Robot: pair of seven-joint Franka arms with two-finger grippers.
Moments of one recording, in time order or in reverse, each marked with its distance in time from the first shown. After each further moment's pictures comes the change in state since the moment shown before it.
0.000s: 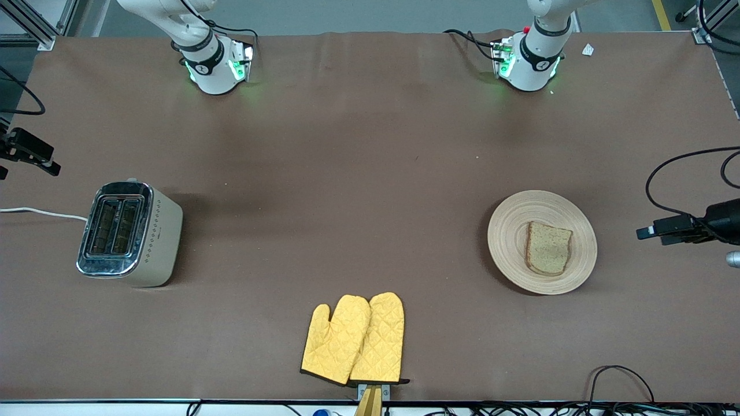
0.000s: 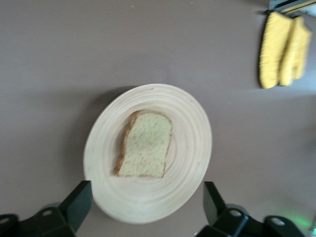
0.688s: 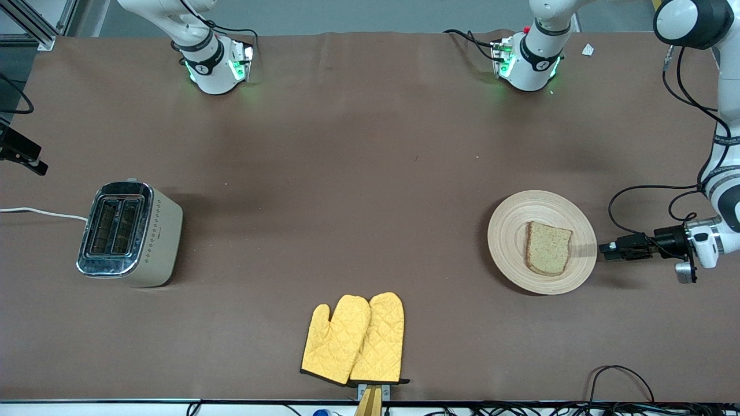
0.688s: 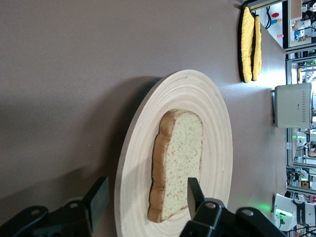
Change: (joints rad) left arm 0.104 0.335 0.000 0.008 -0.240 0.031 0.398; right arm -0.014 -0.001 -0.003 0.012 -0.017 0.006 0.000
